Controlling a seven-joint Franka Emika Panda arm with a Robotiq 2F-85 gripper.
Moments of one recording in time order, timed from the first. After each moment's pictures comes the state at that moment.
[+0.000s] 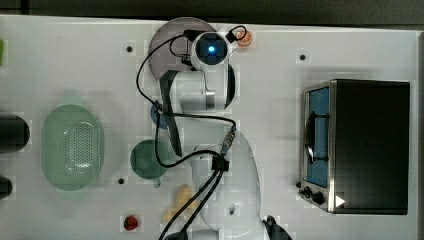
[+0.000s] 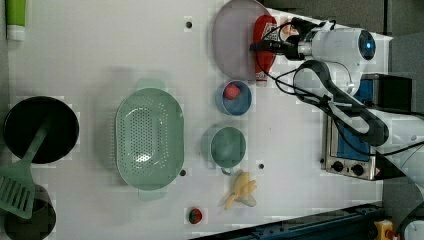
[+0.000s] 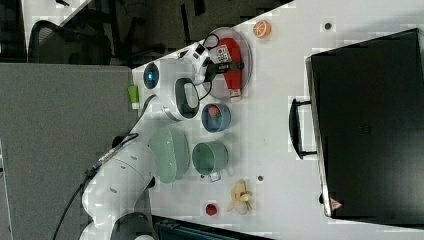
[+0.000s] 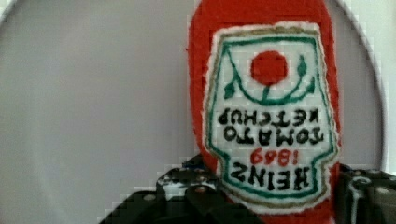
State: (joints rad) arm -0.07 0.85 0.13 -1.61 -0.08 1.04 -0.65
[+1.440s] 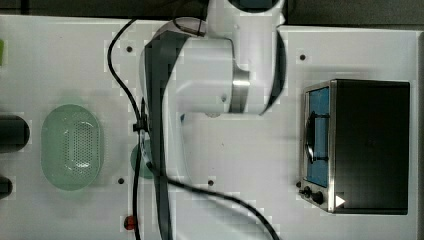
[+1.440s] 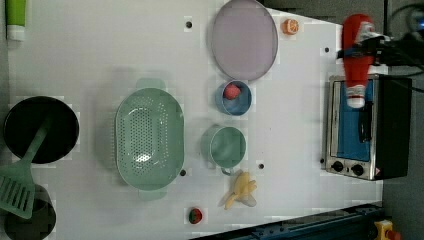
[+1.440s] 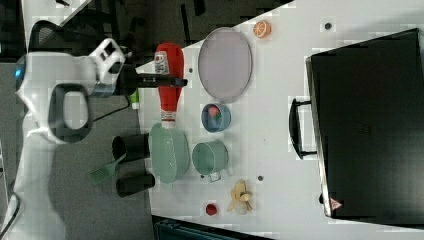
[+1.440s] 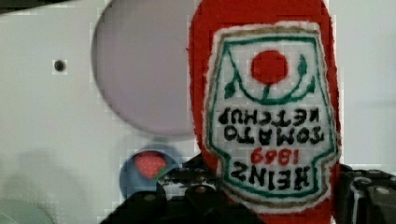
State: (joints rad) arm -0.13 0.29 0.11 -1.60 0.02 0.33 -0.63
